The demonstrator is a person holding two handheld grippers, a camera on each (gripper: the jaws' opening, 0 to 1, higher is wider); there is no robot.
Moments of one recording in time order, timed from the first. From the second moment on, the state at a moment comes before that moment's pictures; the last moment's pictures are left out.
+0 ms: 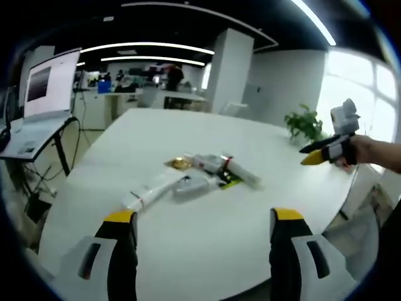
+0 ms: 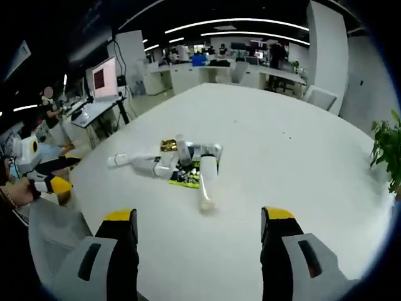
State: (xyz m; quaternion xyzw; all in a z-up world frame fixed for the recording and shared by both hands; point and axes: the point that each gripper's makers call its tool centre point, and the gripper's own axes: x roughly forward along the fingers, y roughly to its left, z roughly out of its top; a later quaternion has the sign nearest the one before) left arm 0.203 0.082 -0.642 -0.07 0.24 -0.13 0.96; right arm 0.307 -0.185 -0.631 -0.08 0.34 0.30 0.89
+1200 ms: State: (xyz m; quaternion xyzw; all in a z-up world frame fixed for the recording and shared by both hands) left arm 0.207 0.091 -0.648 -0.06 0.24 -0.12 0.96; right arm 0.356 -0.145 -0.679 -0.12 0.43 0.33 0.83
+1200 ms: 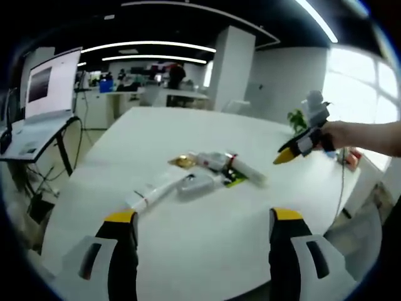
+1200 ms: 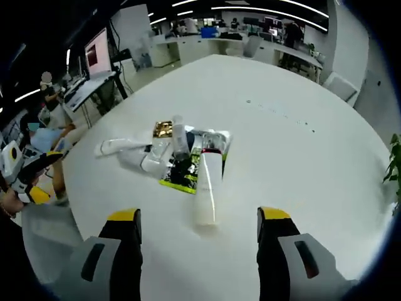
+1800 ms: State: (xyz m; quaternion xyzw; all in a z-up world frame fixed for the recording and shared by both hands) left arm 0.207 0.093 -0.651 -0.06 0.25 -0.12 0.96; right arm 0.373 -0.135 -0.714 -0.13 0.46 0.33 0.81
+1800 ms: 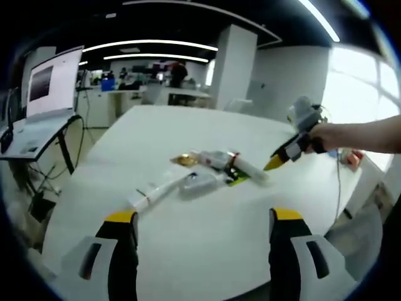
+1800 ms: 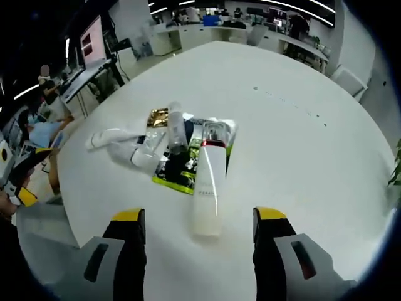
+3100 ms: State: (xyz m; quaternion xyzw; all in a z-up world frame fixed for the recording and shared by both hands) left arm 0.206 0.093 -0.659 -0.06 0.27 -0.11 0.95; right arm 0.409 -0.098 -0.763 -0.18 0.52 0.34 0.77
